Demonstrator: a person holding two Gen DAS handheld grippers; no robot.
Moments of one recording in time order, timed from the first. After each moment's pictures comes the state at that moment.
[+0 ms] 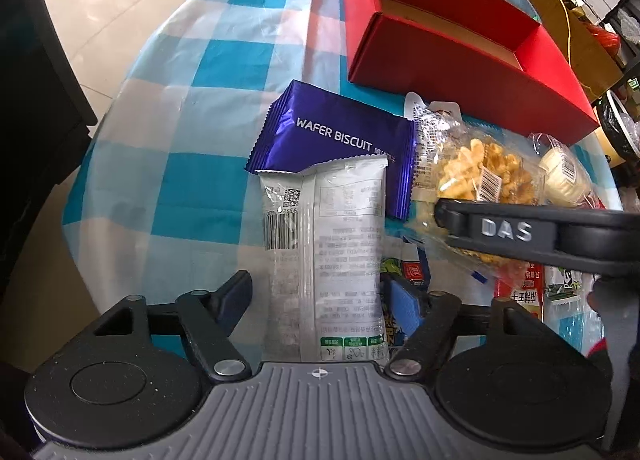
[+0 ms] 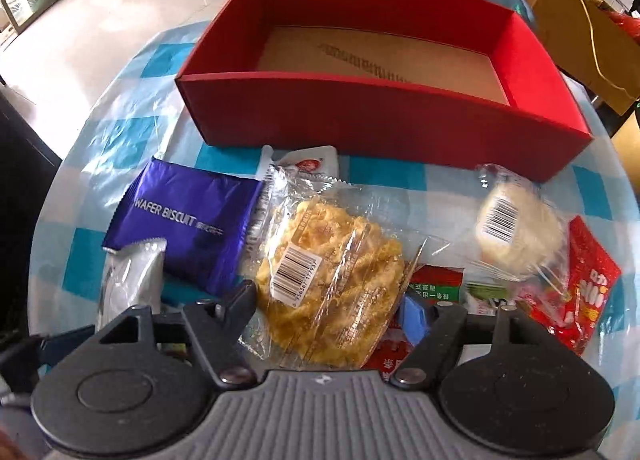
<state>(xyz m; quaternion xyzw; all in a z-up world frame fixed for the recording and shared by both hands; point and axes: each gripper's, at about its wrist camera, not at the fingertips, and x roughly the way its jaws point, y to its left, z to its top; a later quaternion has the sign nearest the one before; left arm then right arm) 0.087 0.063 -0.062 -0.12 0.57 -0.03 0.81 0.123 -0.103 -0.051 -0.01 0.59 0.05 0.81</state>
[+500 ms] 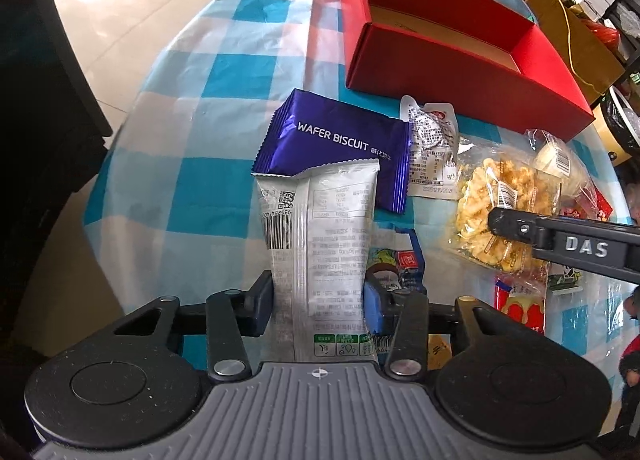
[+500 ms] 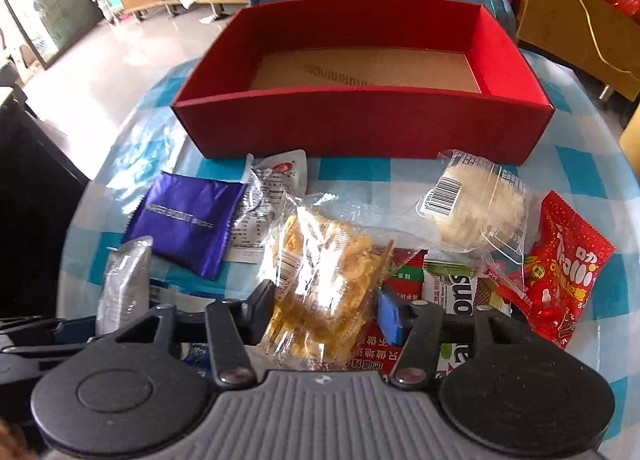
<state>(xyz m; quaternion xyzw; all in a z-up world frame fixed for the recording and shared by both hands) 0.073 0.057 -0.049 -0.09 0.56 -0.01 0.82 0.098 -0.156 -0.032 0.06 0.56 0.09 0.82</state>
